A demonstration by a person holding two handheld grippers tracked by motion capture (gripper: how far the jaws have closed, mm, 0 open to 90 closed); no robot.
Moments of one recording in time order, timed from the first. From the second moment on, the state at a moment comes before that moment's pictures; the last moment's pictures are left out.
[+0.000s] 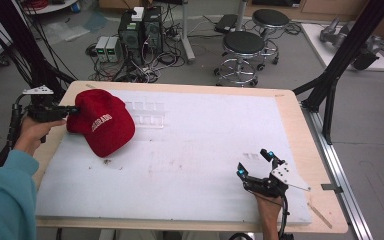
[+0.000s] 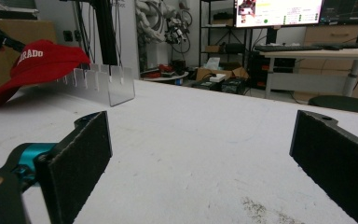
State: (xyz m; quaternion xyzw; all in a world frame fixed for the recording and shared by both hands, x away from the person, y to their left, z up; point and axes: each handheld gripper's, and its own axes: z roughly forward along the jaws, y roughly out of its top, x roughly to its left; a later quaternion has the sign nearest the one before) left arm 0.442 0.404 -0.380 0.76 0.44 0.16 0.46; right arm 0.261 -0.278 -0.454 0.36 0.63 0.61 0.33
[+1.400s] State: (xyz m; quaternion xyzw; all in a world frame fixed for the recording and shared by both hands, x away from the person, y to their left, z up) left arm 0.378 0.378 -0.312 0.73 0.39 0.20 0.52; right arm 0.261 -0.278 -0.454 0.36 0.63 0.61 0.33
